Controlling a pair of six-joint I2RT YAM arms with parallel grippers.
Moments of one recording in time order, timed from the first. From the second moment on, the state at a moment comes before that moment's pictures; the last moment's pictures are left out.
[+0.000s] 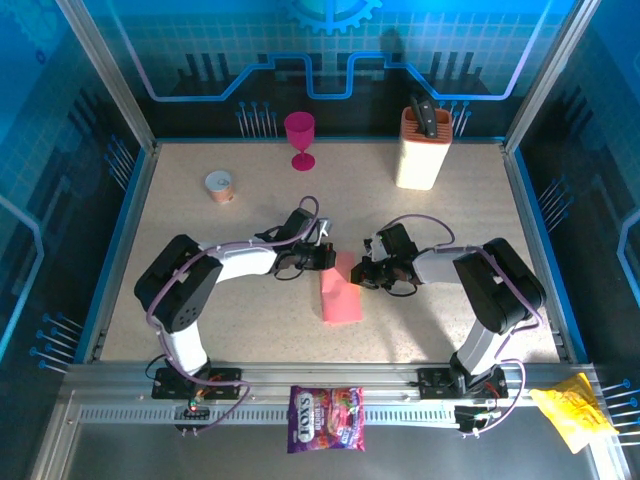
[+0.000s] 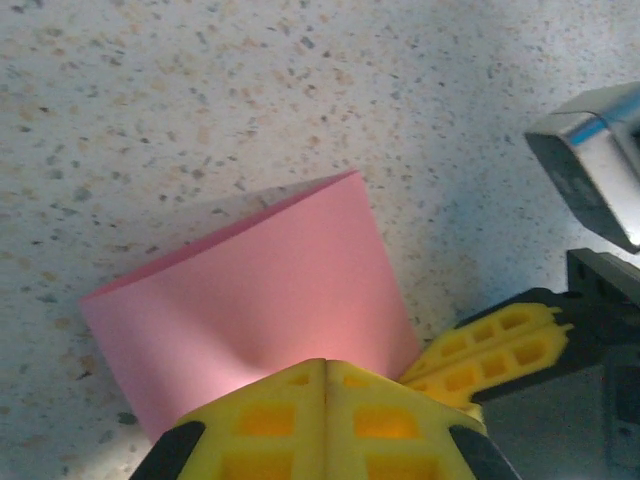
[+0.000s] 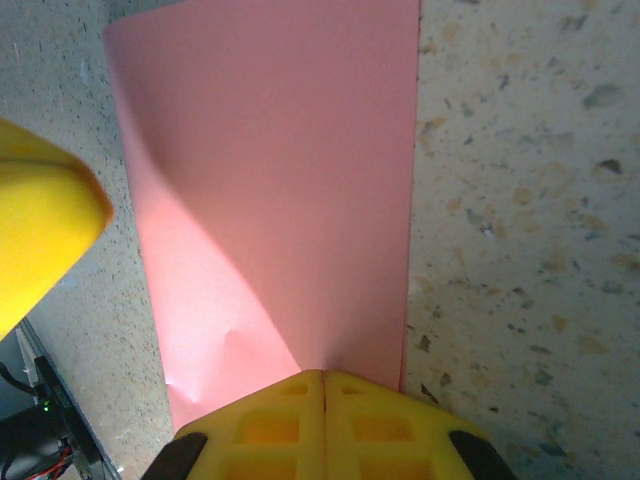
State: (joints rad) left arm -0.60 1.80 0.96 -0.05 0.31 -0.58; right arm 0.46 1.73 0.69 0.00 -0.57 0.66
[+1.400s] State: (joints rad) left arm -0.56 1.85 0.96 -0.02 0.27 -0.52; right arm 0.46 1.73 0.69 0.00 -0.58 0.65
